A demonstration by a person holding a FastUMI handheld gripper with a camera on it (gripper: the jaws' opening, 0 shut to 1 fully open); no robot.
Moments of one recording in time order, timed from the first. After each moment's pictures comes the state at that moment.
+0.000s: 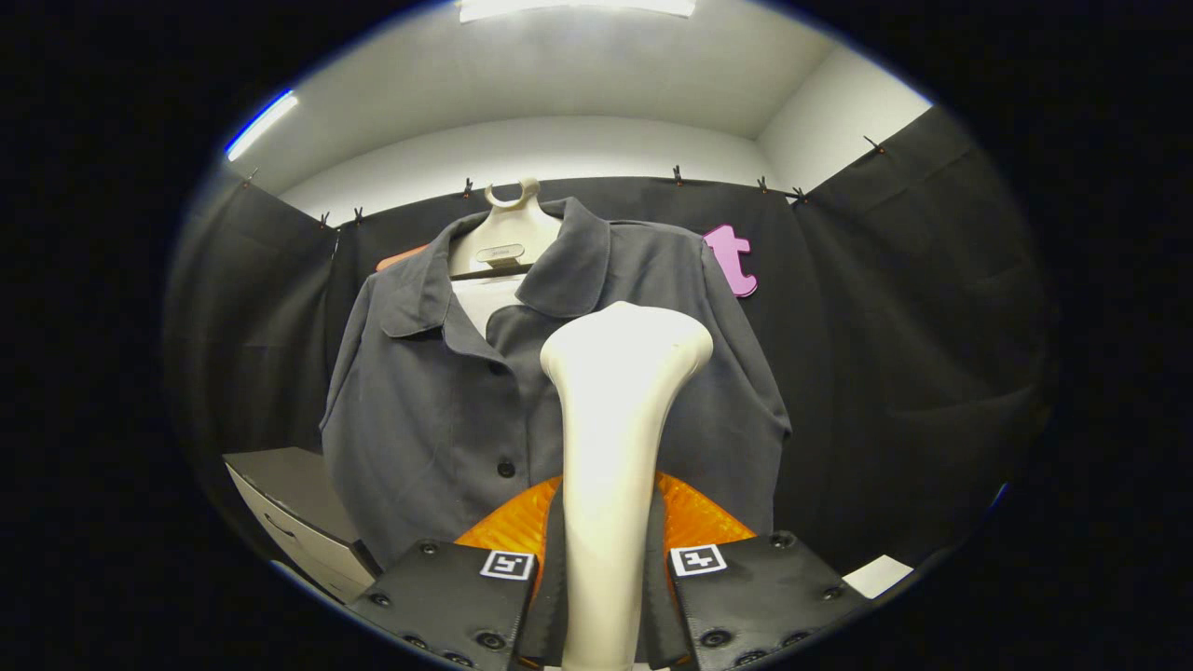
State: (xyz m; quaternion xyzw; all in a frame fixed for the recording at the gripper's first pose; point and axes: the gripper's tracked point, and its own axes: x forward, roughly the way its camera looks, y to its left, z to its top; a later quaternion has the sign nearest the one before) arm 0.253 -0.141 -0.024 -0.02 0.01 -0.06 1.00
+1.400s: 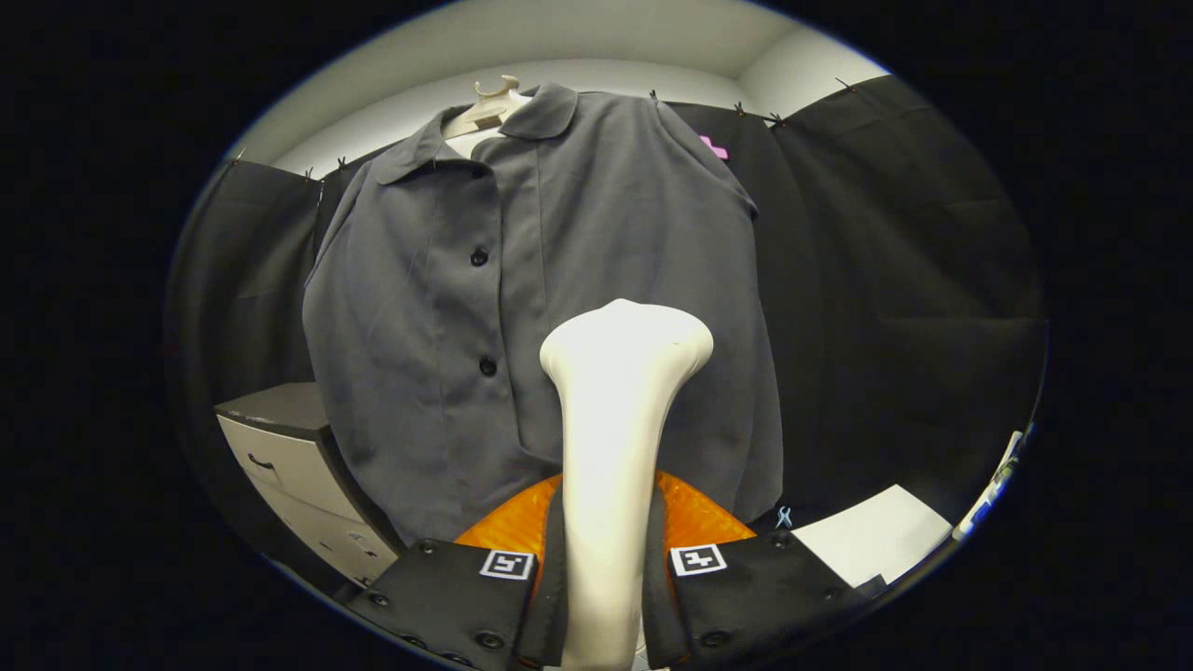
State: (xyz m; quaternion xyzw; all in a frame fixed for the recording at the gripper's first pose) arm 0.191 -0.154 -0.204 0.02 0.14 -0.08 0.99
